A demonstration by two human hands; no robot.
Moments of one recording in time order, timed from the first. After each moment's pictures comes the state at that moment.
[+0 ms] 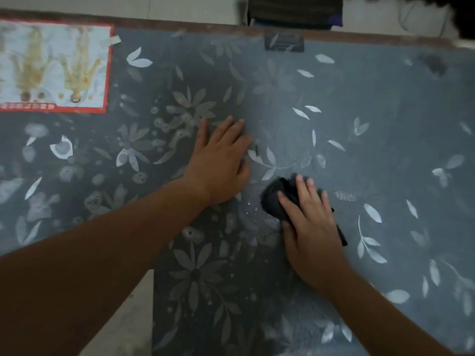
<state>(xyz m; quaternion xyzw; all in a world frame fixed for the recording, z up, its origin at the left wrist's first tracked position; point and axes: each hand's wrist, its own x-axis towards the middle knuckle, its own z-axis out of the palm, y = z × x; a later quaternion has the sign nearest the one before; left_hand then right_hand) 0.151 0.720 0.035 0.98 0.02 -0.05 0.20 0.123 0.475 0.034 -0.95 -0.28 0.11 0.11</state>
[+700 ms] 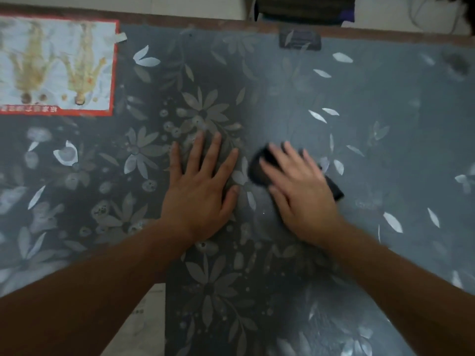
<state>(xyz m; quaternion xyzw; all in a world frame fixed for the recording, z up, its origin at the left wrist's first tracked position) 0.093 0.748 0.012 0.99 0.05 -0.05 0.08 0.189 0.539 0.031 -0.90 -0.40 0.09 0.12</state>
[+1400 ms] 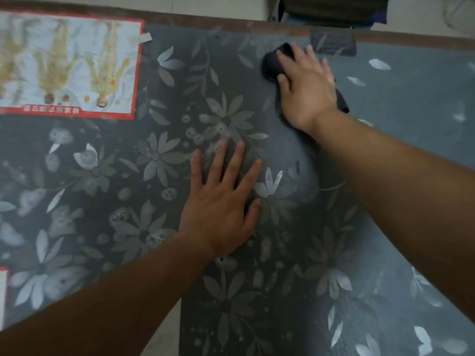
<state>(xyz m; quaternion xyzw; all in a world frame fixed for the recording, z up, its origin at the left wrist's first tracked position) 0.096 0.751 0.004 1.00 0.04 -0.01 0.08 0.348 0.665 0.032 -0.94 -0.31 0.07 0.12</state>
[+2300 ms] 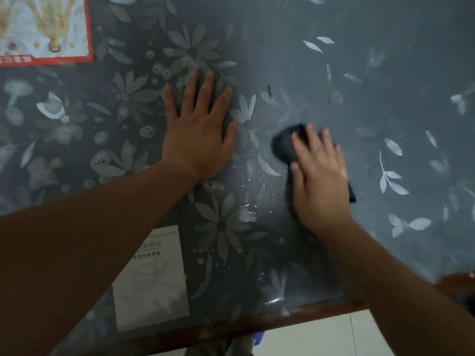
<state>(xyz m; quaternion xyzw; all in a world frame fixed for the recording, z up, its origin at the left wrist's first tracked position) 0.094 0.754 -0.001 0.99 0.04 0.00 0.11 0.083 0.514 0.030 -0.98 -0.16 0.08 0.13</state>
